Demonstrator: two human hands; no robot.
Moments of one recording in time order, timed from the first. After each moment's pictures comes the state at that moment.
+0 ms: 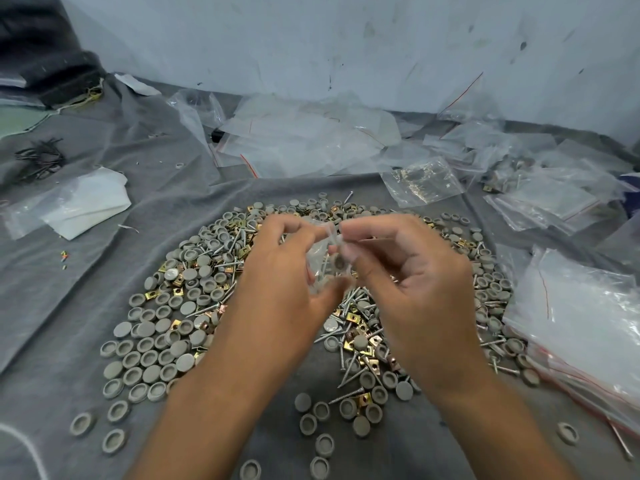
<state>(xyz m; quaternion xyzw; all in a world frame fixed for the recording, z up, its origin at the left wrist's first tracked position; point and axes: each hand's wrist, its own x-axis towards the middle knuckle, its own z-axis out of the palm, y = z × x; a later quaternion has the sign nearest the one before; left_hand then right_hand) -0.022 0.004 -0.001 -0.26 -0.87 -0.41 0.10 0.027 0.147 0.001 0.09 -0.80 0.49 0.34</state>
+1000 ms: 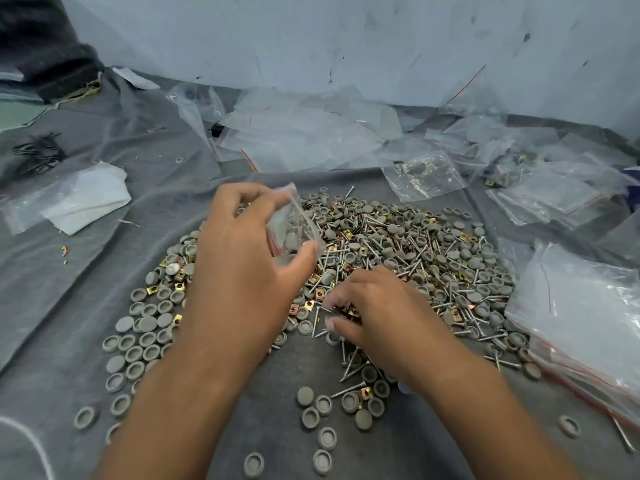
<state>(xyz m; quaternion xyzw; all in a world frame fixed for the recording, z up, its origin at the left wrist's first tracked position) -0.028 -0.014 0.011 -0.19 -0.88 -0.39 0.18 0.021 0.156 -0.029 0.02 -0.99 0.16 0.01</state>
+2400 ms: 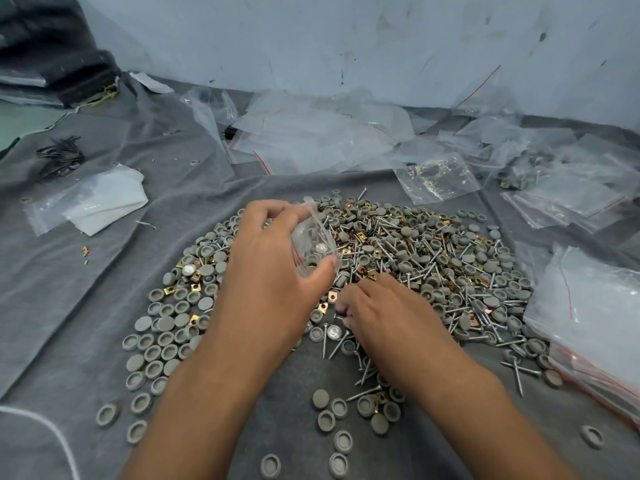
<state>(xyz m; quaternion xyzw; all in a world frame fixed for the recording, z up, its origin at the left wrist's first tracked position) -0.030 -0.013 0.004 -0.20 -0.88 -0.41 0.13 0.019 0.146 -0.046 0.10 -0.99 0.02 0.02</state>
